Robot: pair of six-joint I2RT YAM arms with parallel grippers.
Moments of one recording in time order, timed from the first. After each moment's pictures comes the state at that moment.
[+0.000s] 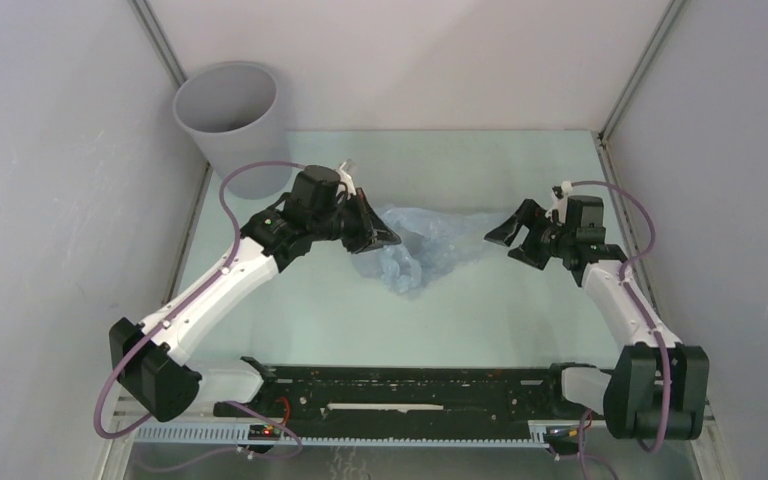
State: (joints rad) left arm -0.61 1.27 1.20 -0.54 0.35 -0.97; right arm -0.02 1.16 0.76 -0.34 -0.55 0.60
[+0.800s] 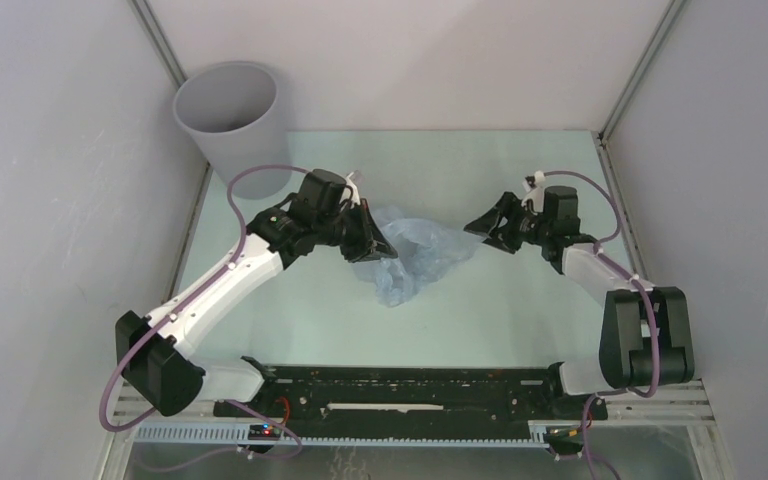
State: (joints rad) left arm -0.61 1.30 1.21 -0.64 0.40 -0.89; right arm 0.04 1.43 0.76 0.07 -0.71 0.69
